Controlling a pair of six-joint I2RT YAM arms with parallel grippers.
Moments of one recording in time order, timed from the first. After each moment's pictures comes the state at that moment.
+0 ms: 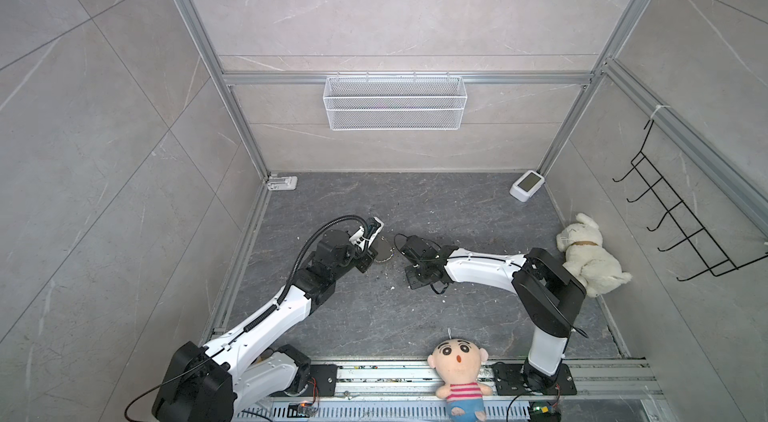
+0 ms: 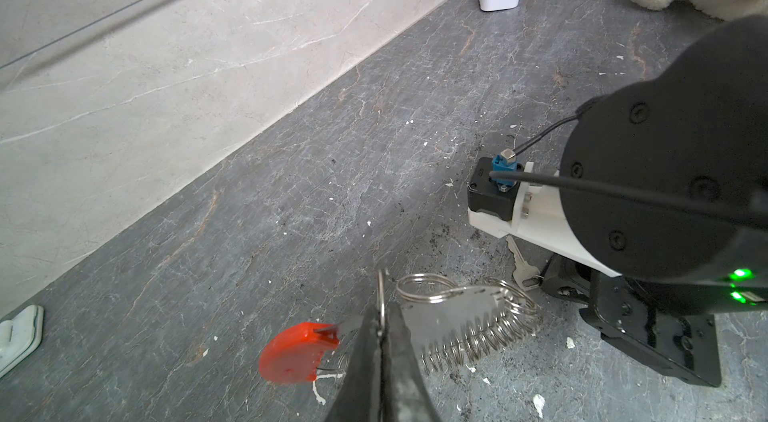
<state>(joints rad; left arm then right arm) -0.57 1.08 0.64 0.05 0.09 0.29 0.84 1.86 1.13 -0.47 0.15 0.47</state>
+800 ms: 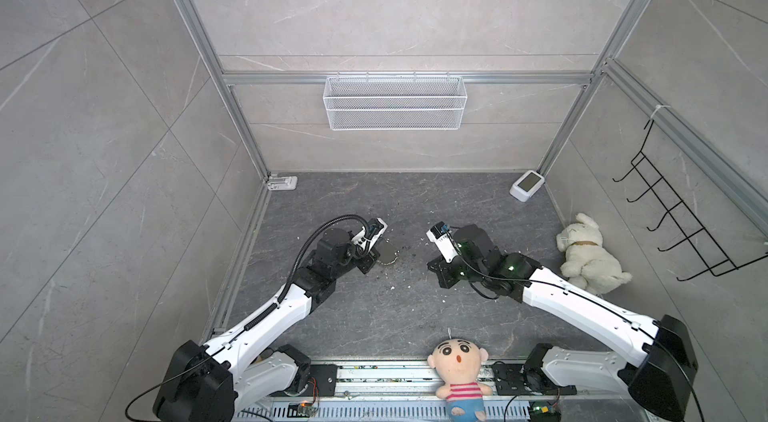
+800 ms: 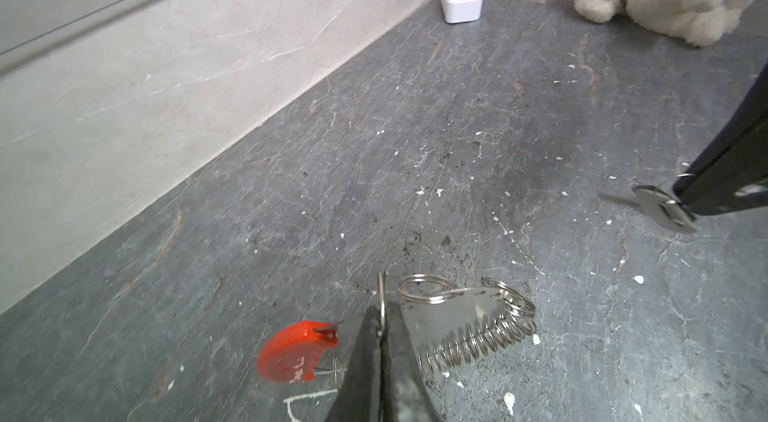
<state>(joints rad) -0.57 1.11 0.68 0.04 0.21 0.31 0.75 1.19 0.93 -0.49 -0.18 0.19</state>
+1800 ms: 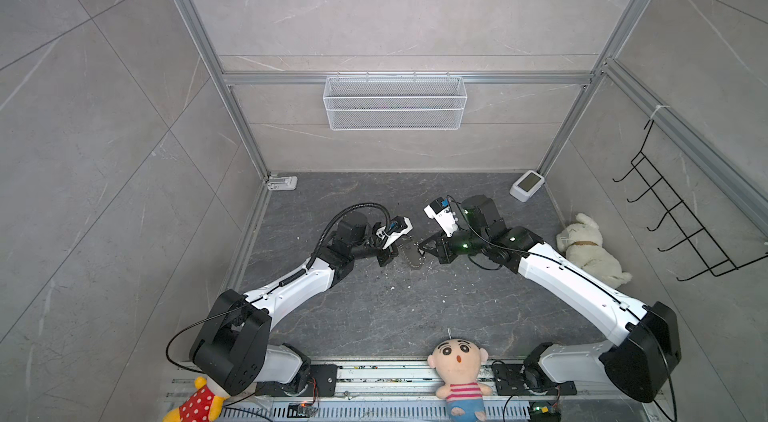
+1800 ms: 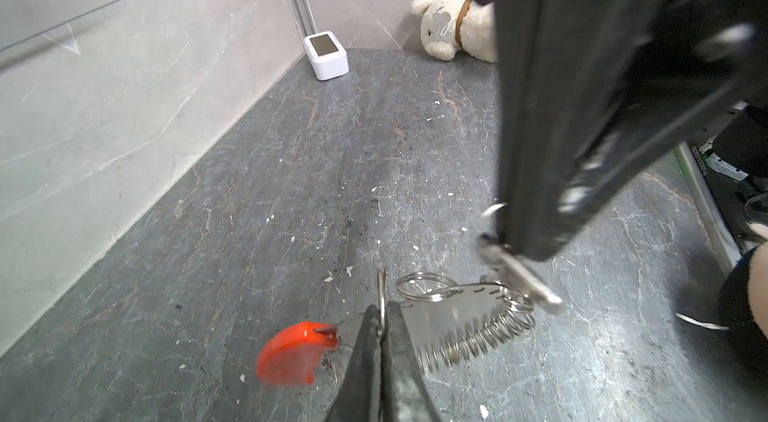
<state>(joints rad) -0.58 1.39 0.82 0.18 0.60 0.44 0.58 1.37 1.13 -0.47 -0.51 0.16</state>
